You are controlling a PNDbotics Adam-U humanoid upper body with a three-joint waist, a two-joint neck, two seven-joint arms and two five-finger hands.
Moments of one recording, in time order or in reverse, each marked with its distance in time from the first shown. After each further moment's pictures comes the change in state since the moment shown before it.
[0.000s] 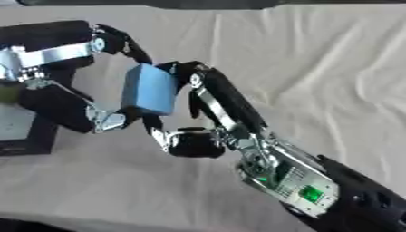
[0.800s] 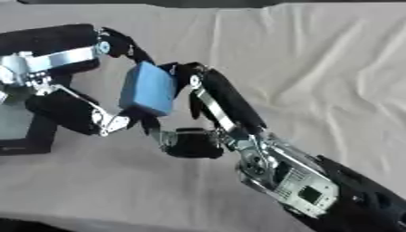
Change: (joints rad) left arm -0.007 -0.013 -0.016 -0.003 -0.013 0.028 0.023; right arm -0.001 0.000 0.006 0.001 0.003 0.007 -0.015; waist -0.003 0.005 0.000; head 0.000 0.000
